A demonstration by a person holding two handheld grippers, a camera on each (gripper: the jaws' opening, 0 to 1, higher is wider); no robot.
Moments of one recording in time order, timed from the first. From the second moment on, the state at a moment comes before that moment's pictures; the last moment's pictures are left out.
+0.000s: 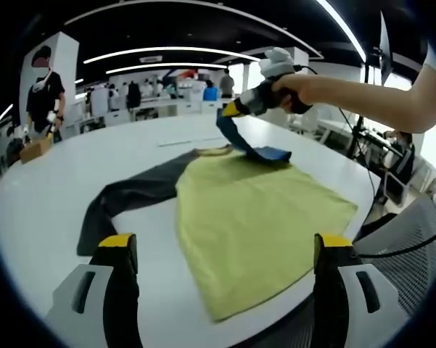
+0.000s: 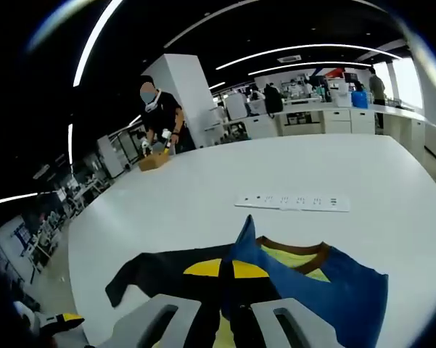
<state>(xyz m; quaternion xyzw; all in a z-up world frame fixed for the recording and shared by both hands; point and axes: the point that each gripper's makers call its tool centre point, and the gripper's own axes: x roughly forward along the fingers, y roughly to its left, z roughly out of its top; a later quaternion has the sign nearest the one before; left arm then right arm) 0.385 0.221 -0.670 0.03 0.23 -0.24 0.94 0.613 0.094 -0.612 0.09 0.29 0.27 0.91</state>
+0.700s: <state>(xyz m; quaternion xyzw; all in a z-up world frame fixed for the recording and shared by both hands) 0.386 0.221 -0.672 0.03 0.24 -0.24 0.94 0.608 0.143 -0.639 0.06 0.30 0.34 0.89</state>
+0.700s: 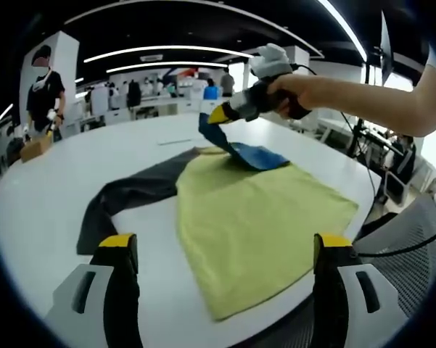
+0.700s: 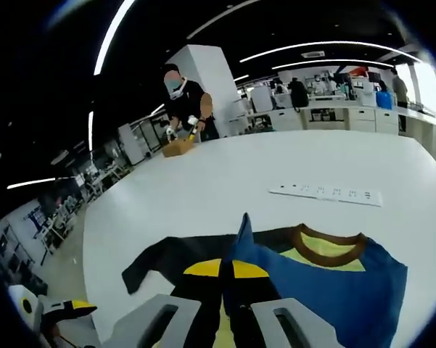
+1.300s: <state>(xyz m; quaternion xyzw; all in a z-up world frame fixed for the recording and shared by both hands) 0.385 0.223 -0.670 0.02 0.24 -0.23 0.94 0.597 0.163 -0.686 0.06 0.31 0.33 0.89</state>
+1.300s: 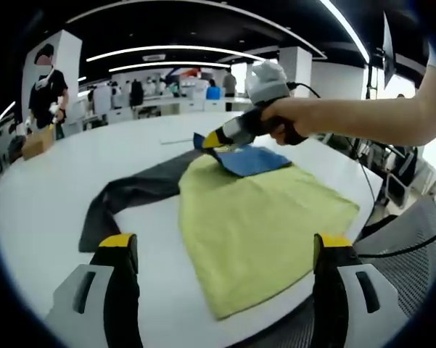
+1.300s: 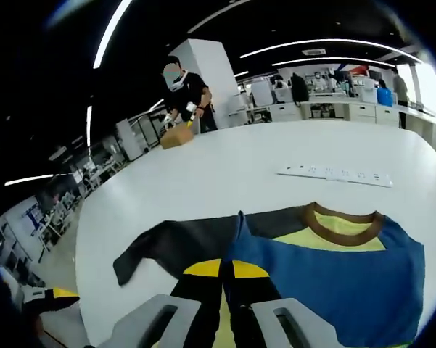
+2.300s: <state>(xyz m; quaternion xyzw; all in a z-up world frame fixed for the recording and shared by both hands) 0.386 0.226 -0.672 0.03 0.24 -0.23 0.94 0.589 0.177 -0.696 0.04 0.30 0.36 0.88</state>
